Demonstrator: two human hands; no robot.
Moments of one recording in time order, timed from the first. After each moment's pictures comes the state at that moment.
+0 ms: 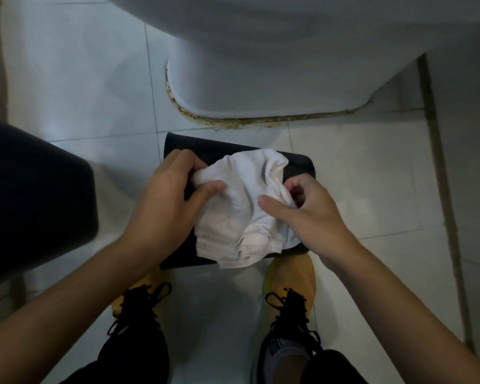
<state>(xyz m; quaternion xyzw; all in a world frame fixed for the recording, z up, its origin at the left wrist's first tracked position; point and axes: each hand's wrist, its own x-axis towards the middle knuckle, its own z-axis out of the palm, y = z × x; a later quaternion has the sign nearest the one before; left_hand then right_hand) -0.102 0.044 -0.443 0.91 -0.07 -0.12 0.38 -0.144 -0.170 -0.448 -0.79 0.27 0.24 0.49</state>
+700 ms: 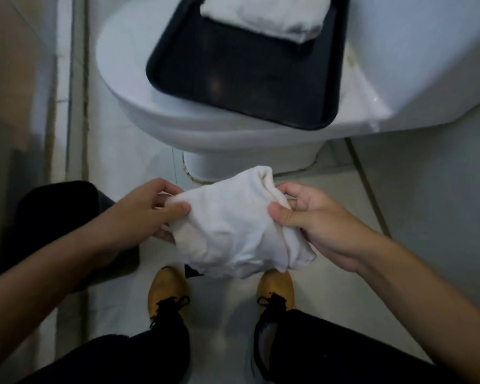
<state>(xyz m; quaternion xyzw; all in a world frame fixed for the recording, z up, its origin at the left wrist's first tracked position) -0.101 0.076 -0.219 0.80 0.07 -0.33 0.50 -0.166 -0.190 -0.217 -0.62 0.15 0.26 0.72</state>
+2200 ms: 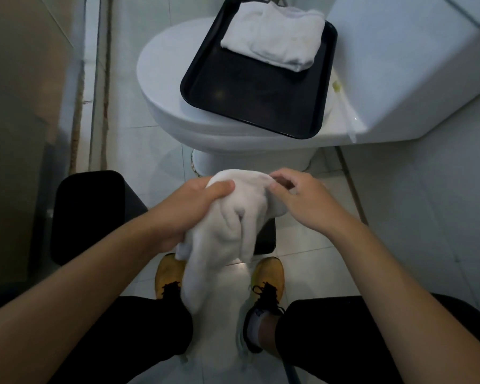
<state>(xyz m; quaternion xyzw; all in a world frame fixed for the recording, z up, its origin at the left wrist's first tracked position) -0.142 0.043 -0.152 0.70 0.05 -0.36 0.61 -0.166 -0.171 -0.173 -0.93 0.08 0.16 0.33</state>
